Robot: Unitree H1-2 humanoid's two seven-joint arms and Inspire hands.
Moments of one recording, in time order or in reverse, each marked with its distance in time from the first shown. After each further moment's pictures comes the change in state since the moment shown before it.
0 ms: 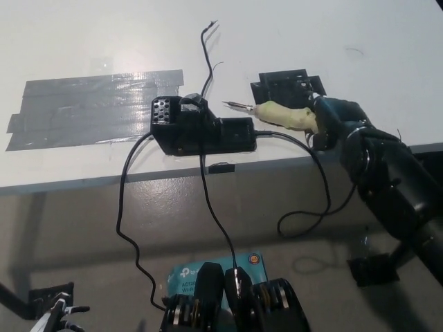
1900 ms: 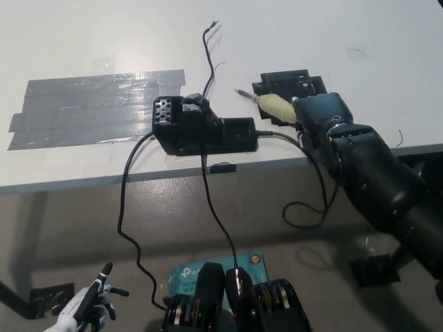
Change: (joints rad) left_arm -0.082 -0.034 -0.096 0.051 0.015 -0.150 -0.068; right_arm -0.061 0.024 0.148 0.092 -0.222 -0.016 0.039
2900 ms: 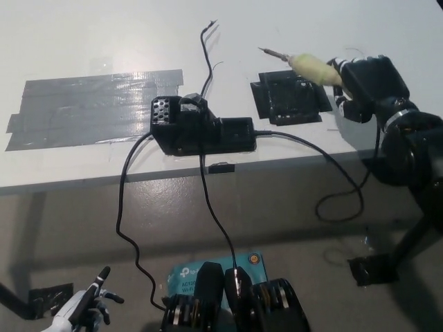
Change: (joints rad) left_arm 0.005 0.023 -0.007 0.009 0.036 -0.003 -0.009; right_arm 0.093 -0.160 -0.223 -0.194 0.018 -0.302 -0.252
